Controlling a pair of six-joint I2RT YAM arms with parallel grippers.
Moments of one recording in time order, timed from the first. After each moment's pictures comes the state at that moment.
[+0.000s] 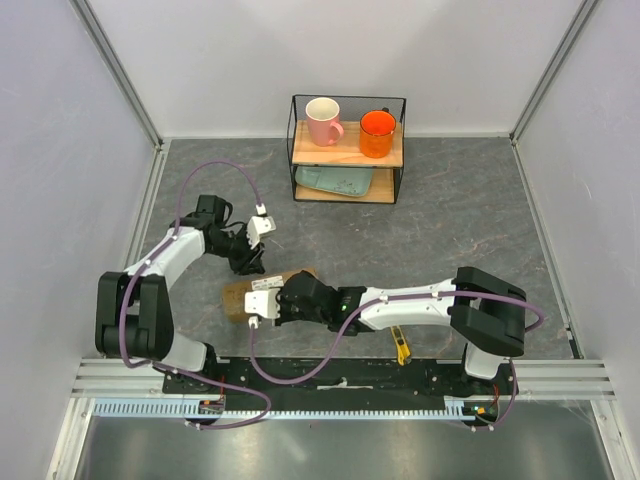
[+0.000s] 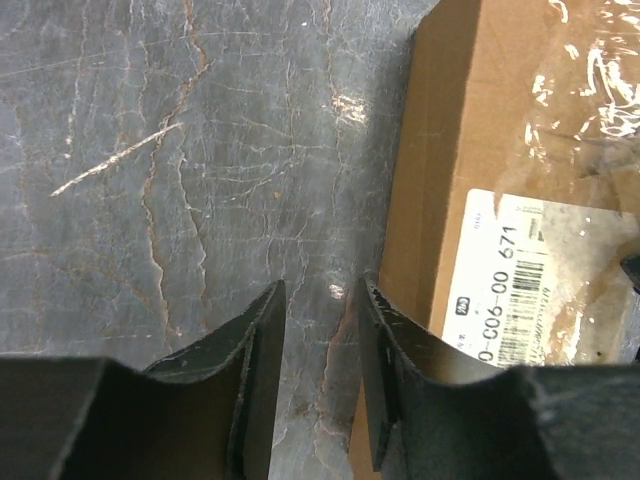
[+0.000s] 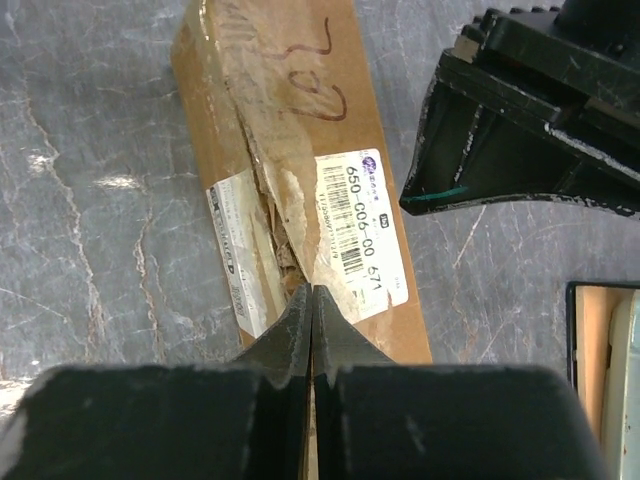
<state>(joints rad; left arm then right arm) -0.09 1.48 0.88 -0.66 0.71 0.96 1.28 1.74 1.02 0.18 0.11 -0.56</state>
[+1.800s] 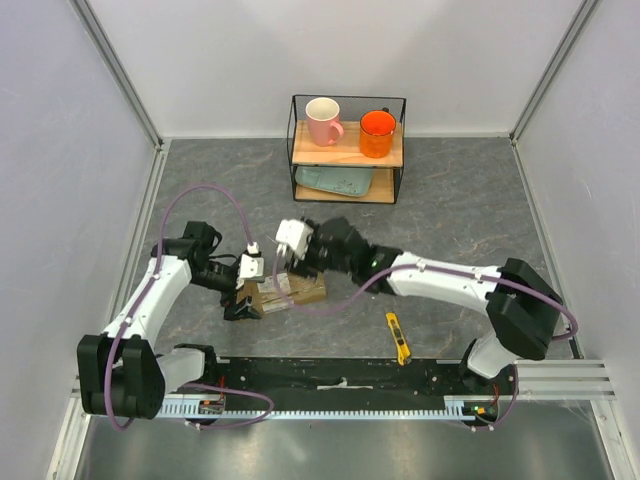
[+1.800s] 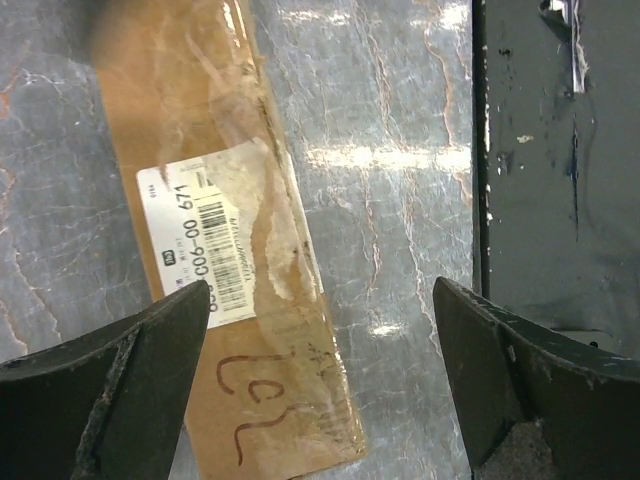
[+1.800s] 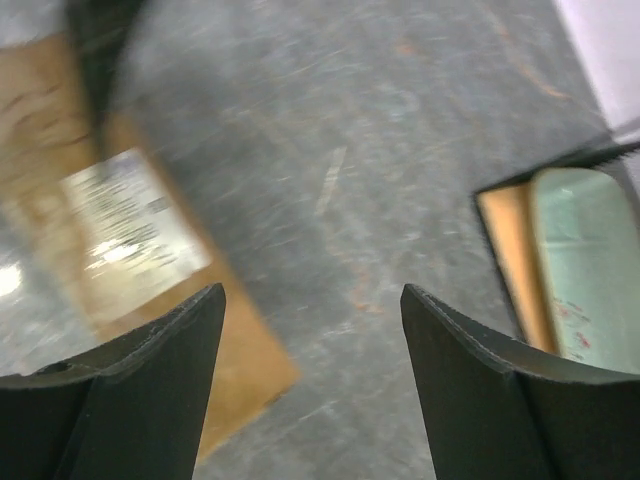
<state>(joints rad) -0.07 1.16 0.79 -1.12 0.92 1.42 1.05 1.59 1.01 0.12 0.02 -0.44</state>
